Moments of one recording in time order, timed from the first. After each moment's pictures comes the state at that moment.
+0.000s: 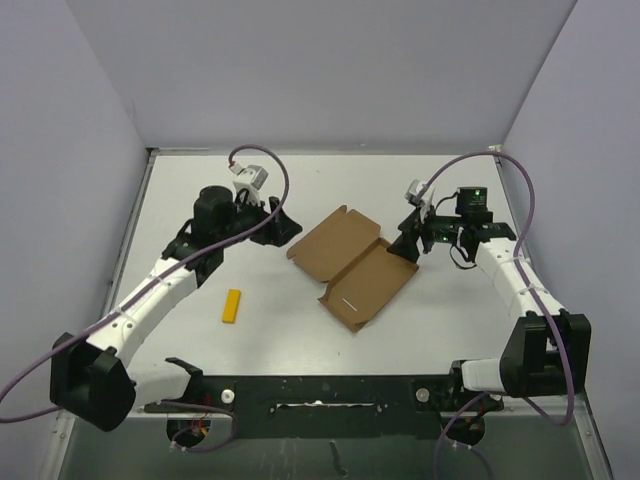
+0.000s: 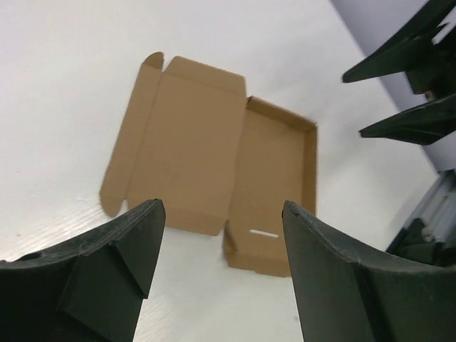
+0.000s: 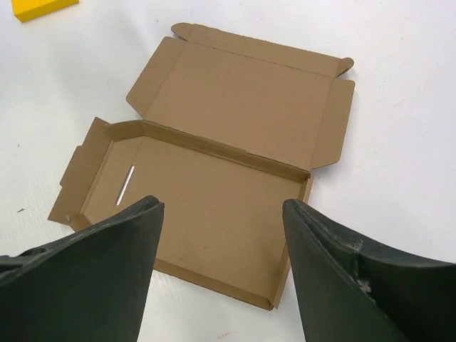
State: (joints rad) left arm -0.44 1.25 0.99 -0.12 0.36 -0.35; right arm 0.04 1.32 0.97 -0.44 -0.92 -0.62
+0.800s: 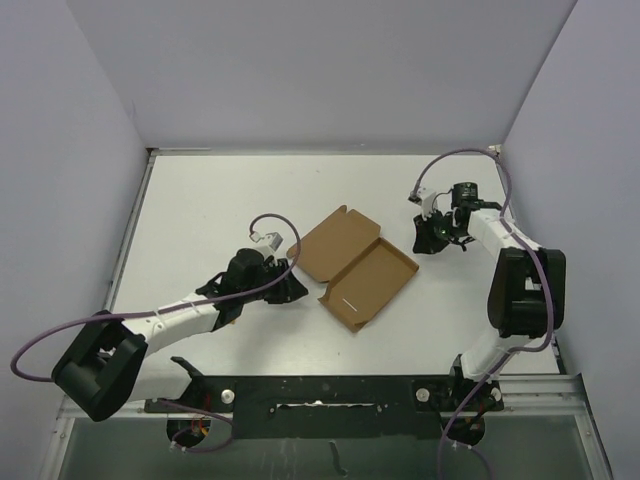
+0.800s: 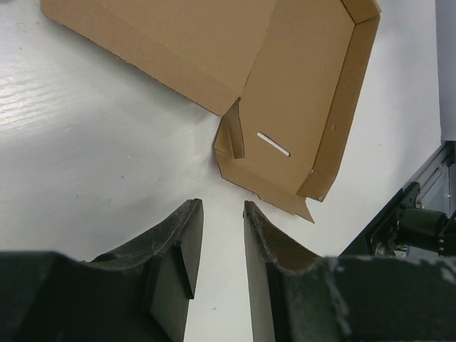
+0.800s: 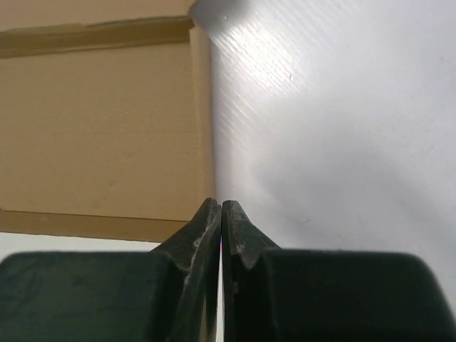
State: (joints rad) left arm -0.65 1.26 0.48 0.21 0.23 -0.72; right arm -0.03 1.67 1.15 -0.63 -0.57 -0.60
